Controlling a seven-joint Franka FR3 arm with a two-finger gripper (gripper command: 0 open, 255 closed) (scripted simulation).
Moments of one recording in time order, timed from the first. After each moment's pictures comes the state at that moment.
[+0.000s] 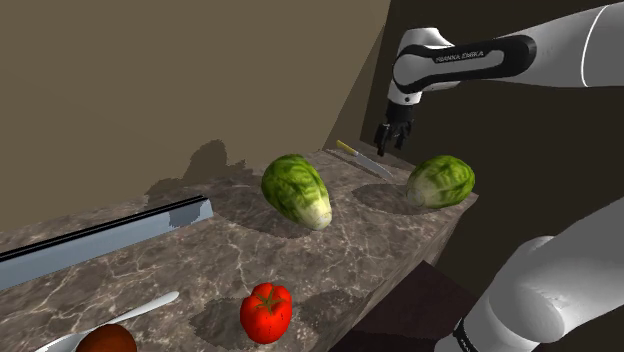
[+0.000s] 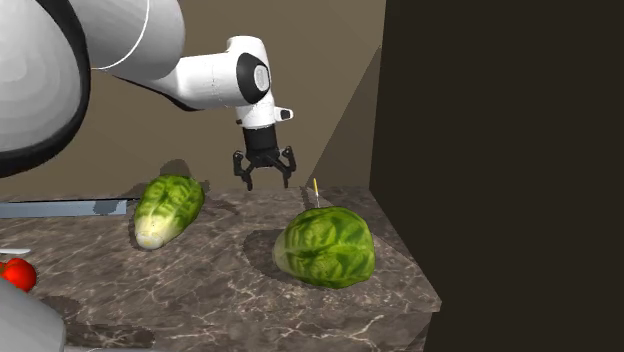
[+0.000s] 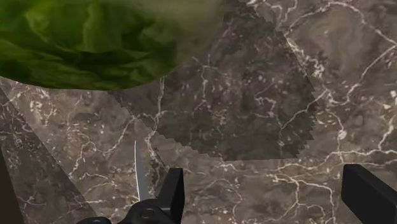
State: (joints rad) arm -0.07 -0.32 -0.19 -2.15 -0.14 1.86 -0.16
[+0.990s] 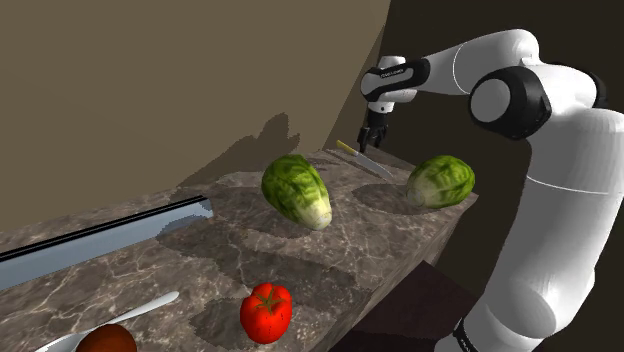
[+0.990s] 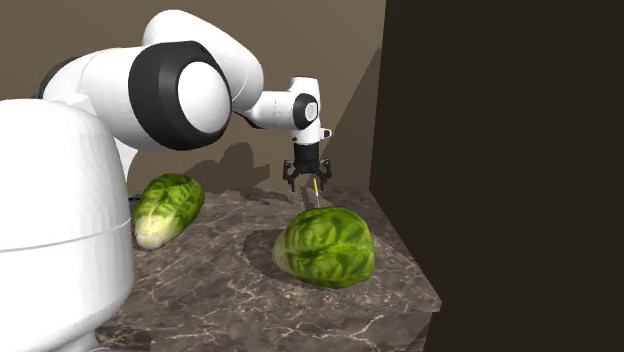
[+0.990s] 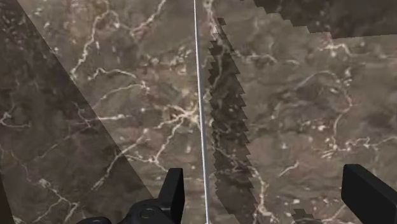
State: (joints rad) arm -0.15 0.26 -0.30 -1.67 0.07 1.95 -0.44
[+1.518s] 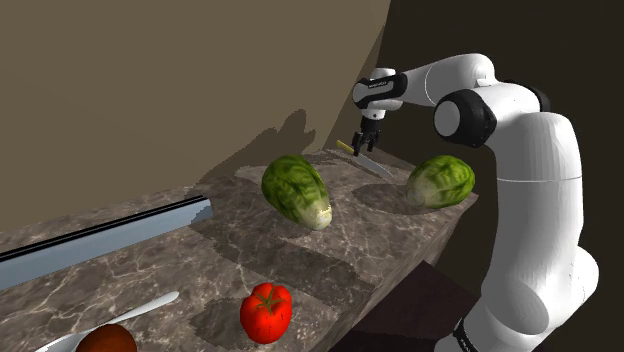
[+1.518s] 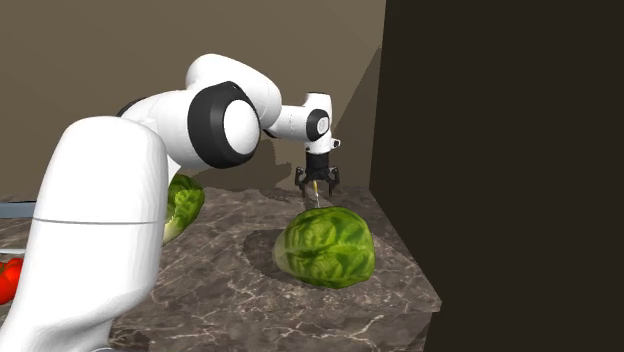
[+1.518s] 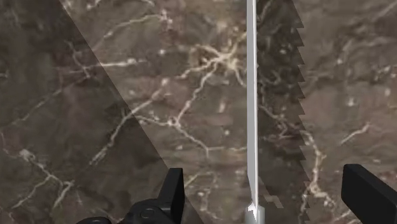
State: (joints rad) arm -0.22 0.50 -0.28 -1.43 0.15 1.93 -0.52
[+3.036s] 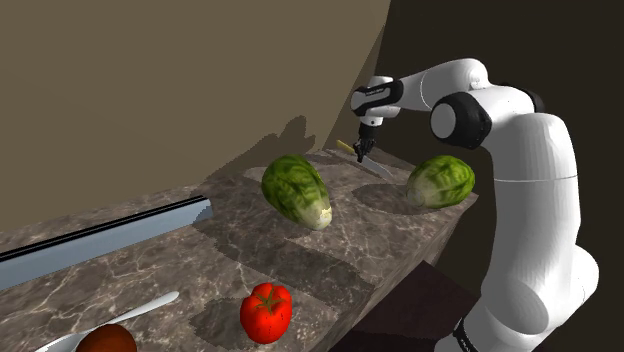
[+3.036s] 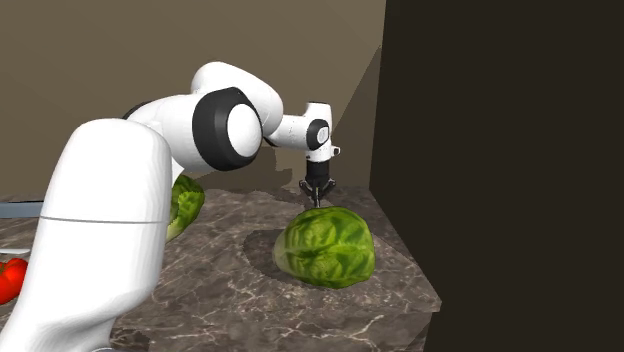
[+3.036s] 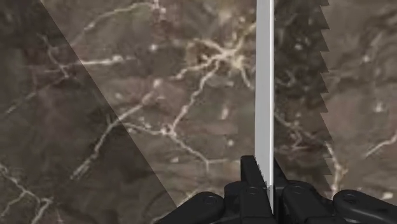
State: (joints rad) arm -0.22 0.53 -0.28 -1.46 0.16 1.99 -0.52
